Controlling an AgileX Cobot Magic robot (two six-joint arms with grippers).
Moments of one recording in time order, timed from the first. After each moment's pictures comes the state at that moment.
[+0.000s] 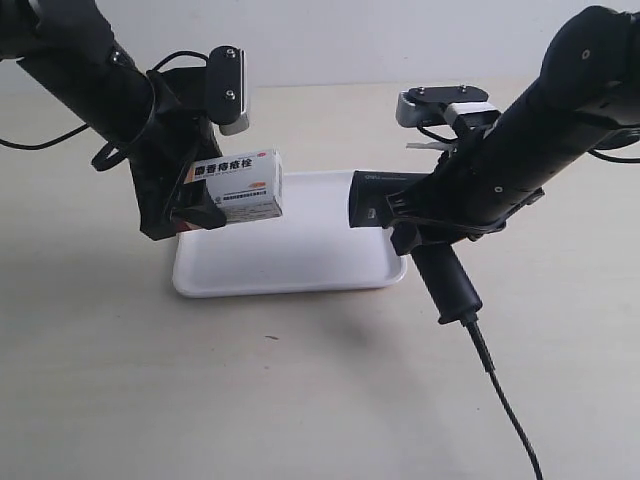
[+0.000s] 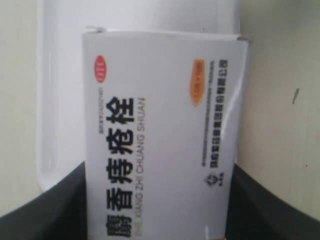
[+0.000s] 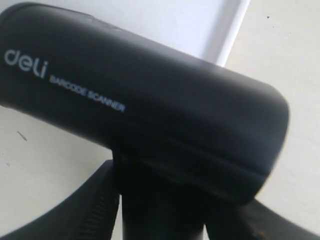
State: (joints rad) left arm -0.46 1.82 -1.26 -0.35 0.78 1.36; right arm 0.53 1.72 -0.98 0.45 0.62 -0.30
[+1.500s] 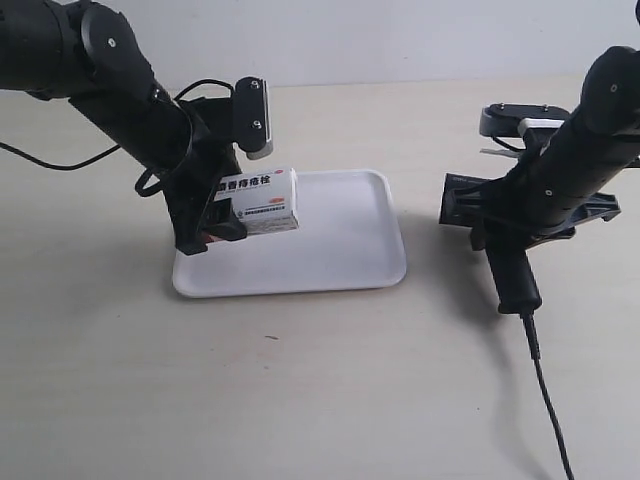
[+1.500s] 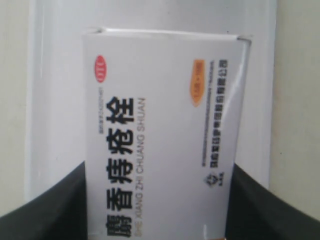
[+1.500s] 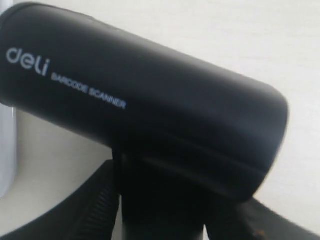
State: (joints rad) left arm -0.48 1.93 -1.26 -0.37 0.66 1.36; right arm 0.34 1.85 -0.98 0.20 0.53 0.01
